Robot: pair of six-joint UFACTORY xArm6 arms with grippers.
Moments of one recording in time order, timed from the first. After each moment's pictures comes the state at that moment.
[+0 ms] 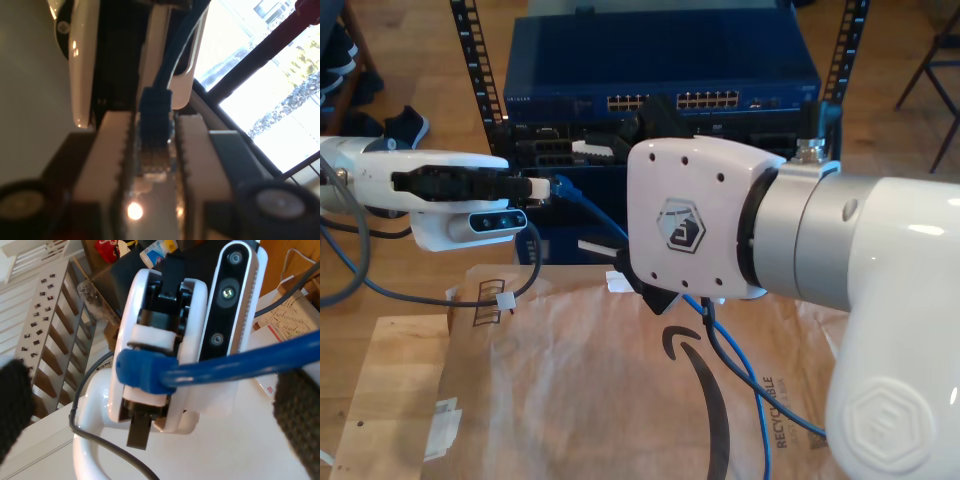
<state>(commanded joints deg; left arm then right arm) 20.2 7.2 -63.1 -75.8 132.2 -96.7 49.0 -41.6 -29.8 37.5 3.1 76.2</state>
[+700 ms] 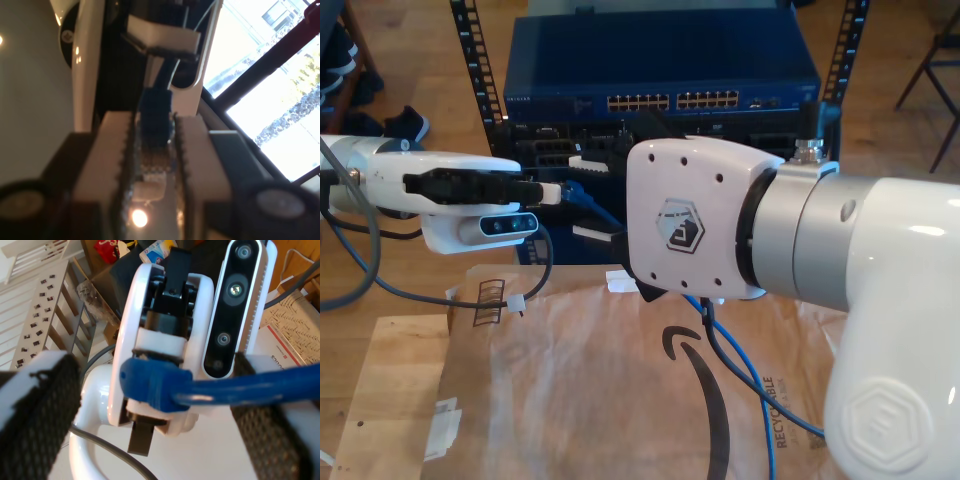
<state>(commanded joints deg) 18.7 7.0 -62.9 -75.6 132.6 -96.5 49.0 -41.5 -29.8 37.5 3.1 76.4</state>
